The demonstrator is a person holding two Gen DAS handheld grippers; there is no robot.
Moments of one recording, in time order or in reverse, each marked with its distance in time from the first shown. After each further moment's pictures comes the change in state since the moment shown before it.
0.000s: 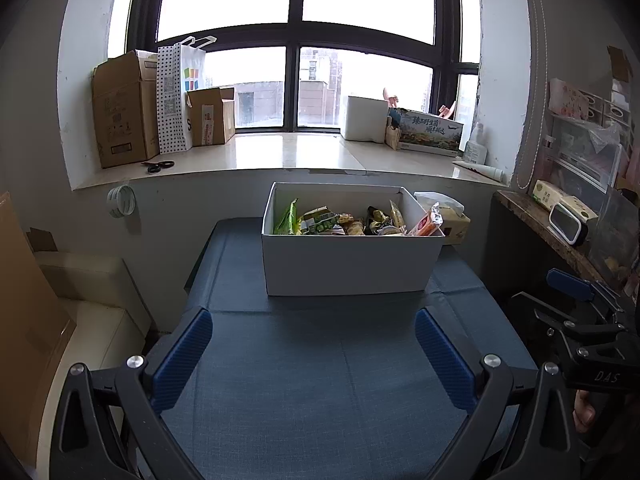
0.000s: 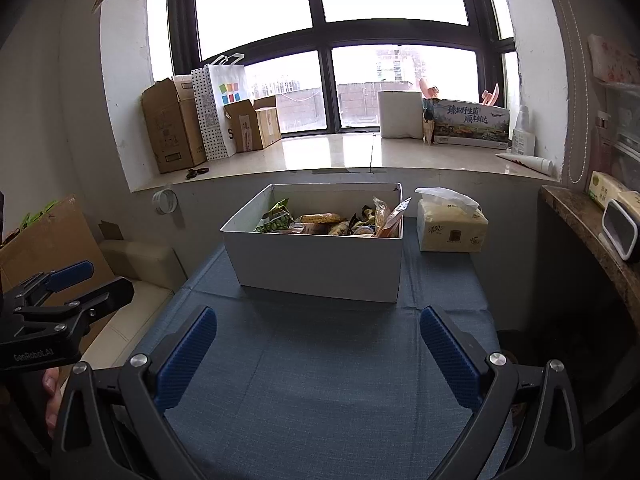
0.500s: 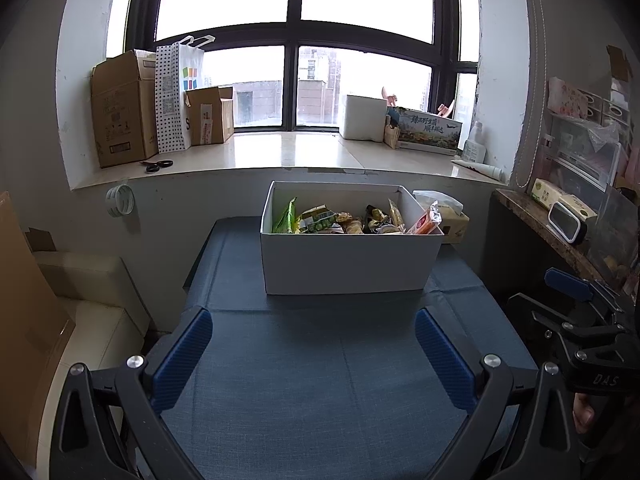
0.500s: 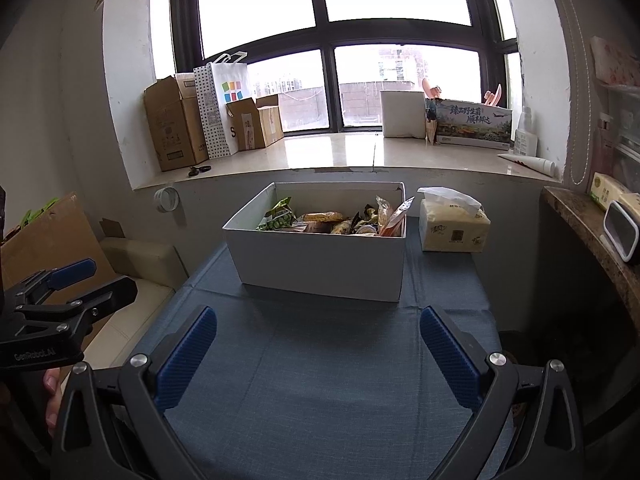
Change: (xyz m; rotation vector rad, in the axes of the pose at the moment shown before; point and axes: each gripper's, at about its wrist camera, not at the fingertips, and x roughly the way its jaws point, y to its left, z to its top) left arm 0.000 0.001 -0.001 0.000 0.004 -0.004; right arm 0.000 0.003 0.000 -0.007 0.004 0.003
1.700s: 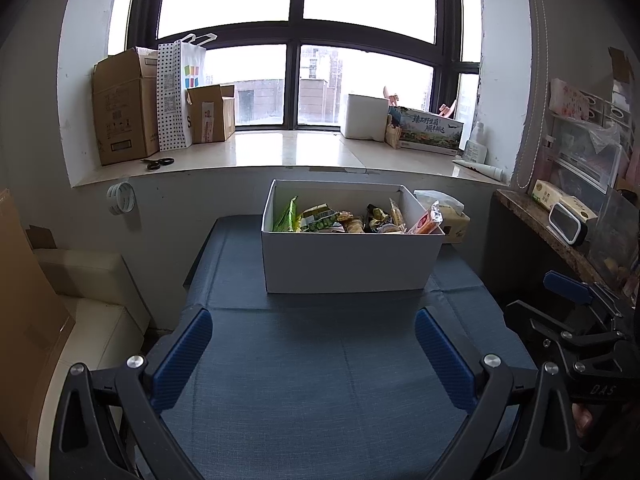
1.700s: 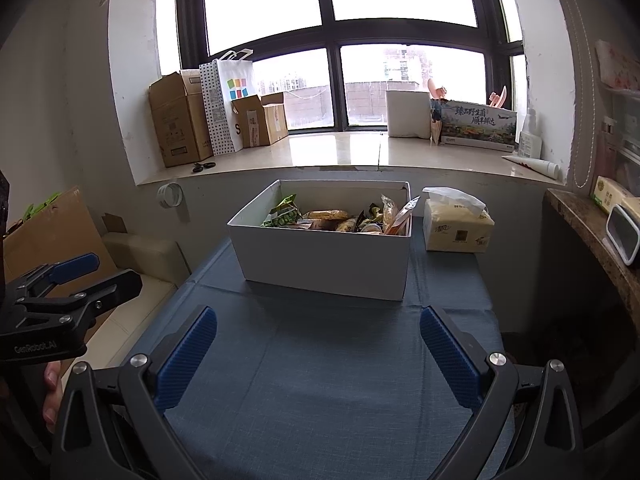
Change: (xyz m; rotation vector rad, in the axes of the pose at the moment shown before) left arm 0.000 0.000 0.000 -0.005 0.004 0.002; right arm 0.000 0.004 -0.003 -0.017 0.003 0.010
